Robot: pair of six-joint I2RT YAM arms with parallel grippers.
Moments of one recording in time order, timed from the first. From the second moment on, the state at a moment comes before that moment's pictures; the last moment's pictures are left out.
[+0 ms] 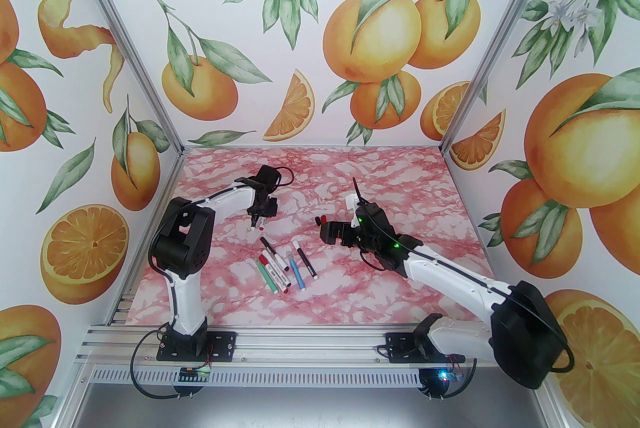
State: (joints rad) left arm -0.40 1.99 1.37 -0.63 -0.18 -0.29; right arm 0.61 1.26 0.70 -0.11 -0.13 0.59
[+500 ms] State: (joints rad) left arm -0.39 2.02 1.37 -0.63 -0.19 -0.33; right arm 0.61 1.25 0.69 -0.11 -0.13 0.59
